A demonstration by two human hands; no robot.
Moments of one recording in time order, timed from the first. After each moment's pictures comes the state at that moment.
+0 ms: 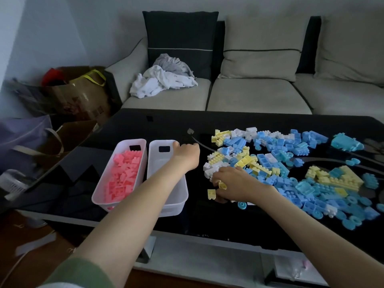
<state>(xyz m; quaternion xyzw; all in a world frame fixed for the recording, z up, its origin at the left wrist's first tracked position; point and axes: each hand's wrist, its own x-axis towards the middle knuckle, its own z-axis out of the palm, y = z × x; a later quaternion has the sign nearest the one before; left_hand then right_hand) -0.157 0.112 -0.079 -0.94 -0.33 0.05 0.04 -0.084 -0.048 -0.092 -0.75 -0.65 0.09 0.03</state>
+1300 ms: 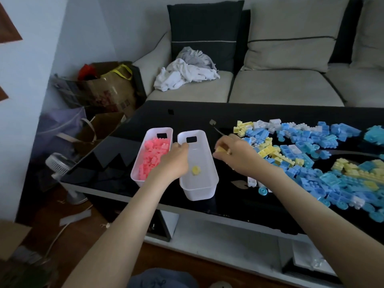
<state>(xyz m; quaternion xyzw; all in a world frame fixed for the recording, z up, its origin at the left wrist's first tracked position) -0.287 0.077 -0.048 -0.90 -0.42 0.00 -0.12 -0.137 -0.029 -0.051 -0.75 -0.57 0.12 0.31</state>
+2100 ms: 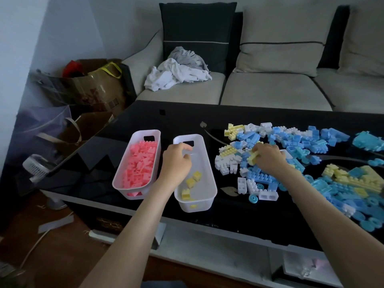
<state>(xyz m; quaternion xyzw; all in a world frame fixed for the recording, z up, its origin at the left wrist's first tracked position) -0.255 0.074 -0.075 -0.82 -0.42 -0.26 -0.30 -0.023 -0.041 -0.099 -0.91 -0.39 0.09 0.13</state>
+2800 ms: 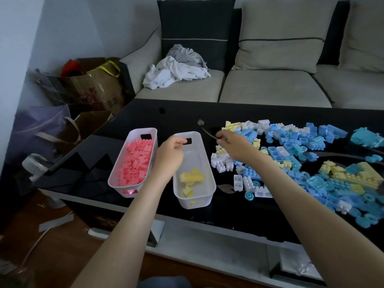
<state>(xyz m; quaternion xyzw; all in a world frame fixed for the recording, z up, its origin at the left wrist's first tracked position) -0.247 0.082 -0.073 -0.76 -0.43 -0.29 -0.38 -0.071 -0.001 -0.070 -0.79 -0.52 0.15 0.28</state>
